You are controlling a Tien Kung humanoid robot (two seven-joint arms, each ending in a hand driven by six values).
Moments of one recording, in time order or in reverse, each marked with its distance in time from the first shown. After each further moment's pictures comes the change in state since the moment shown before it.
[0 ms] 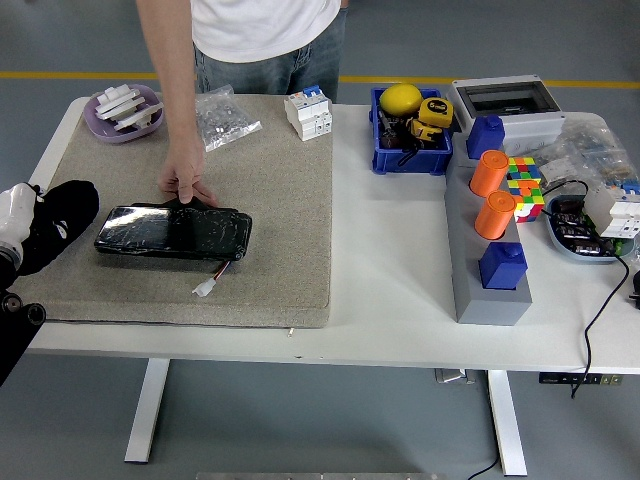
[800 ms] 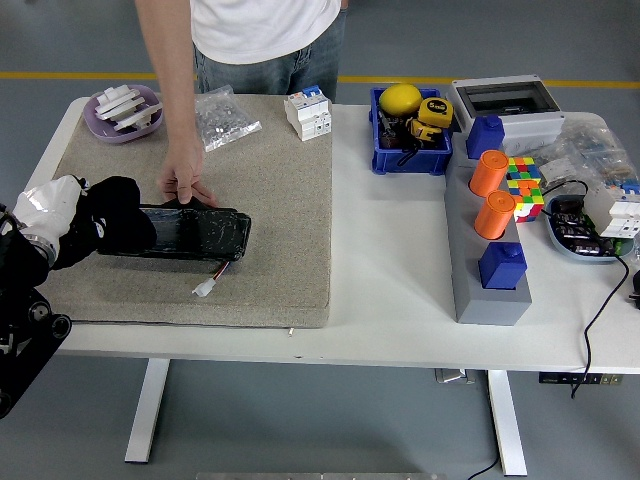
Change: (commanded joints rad) left arm 0.042 0.001 0.050 -0.244 0.103 -0.123 0.130; right arm -0.007 -0.005 -0.012 -0.007 0.015 0.002 0.003
